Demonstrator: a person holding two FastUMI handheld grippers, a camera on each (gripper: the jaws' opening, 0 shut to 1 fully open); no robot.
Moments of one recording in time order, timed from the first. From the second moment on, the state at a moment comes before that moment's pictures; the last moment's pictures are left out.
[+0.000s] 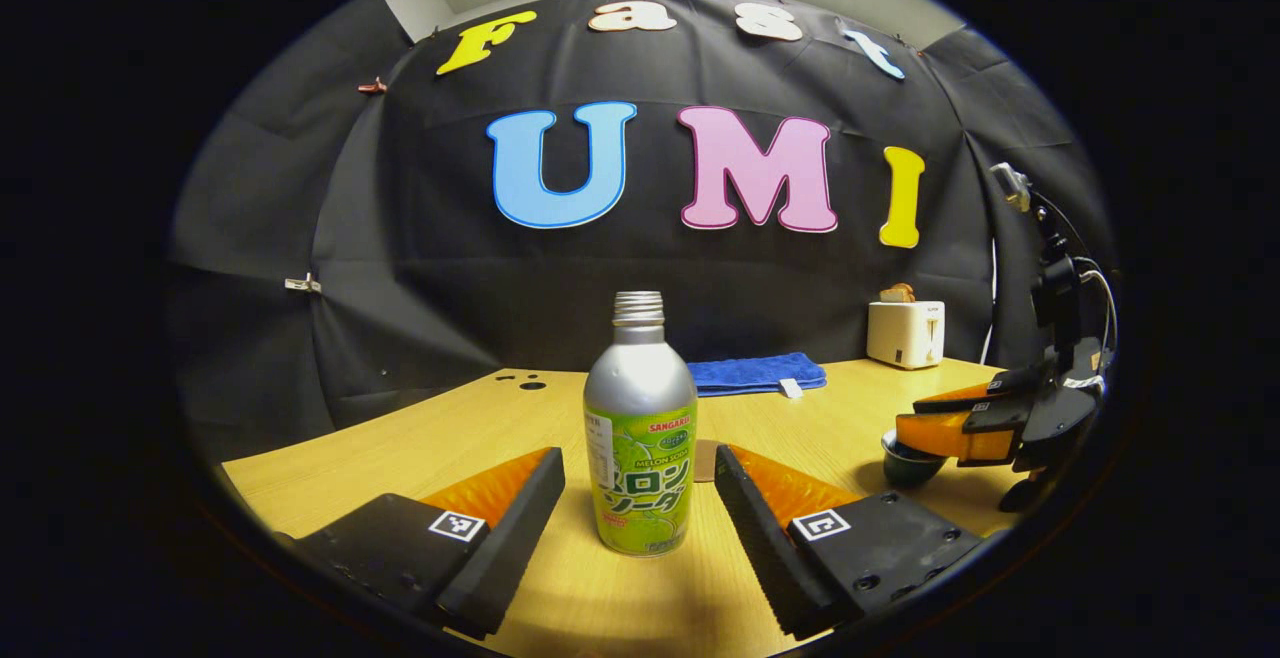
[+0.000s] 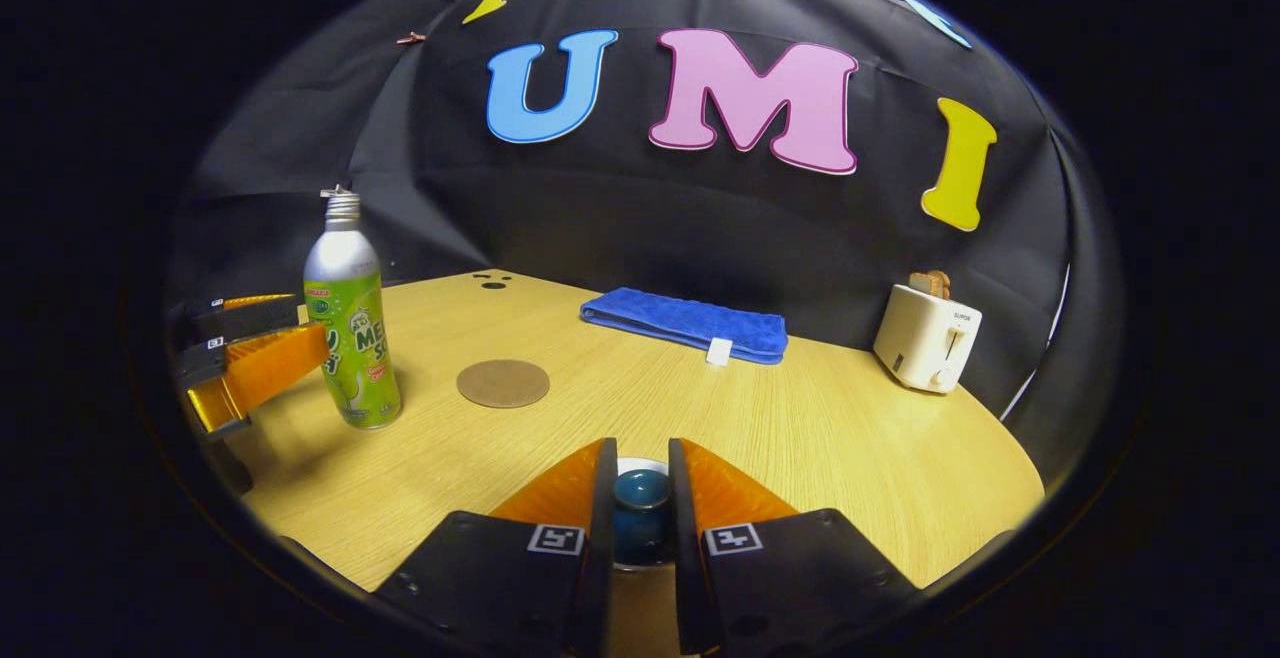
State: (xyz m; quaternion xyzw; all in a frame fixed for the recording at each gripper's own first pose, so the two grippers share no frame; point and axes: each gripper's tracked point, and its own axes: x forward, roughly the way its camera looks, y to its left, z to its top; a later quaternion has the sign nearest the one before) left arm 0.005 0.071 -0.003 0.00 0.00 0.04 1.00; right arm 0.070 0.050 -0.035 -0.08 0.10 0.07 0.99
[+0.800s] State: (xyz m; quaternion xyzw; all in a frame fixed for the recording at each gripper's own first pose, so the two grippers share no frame) left arm 0.081 0.063 -0.002 0.00 0.00 0.02 1.00; right arm 0.055 -0.005 -0.010 -0.01 0.04 0.06 1.00
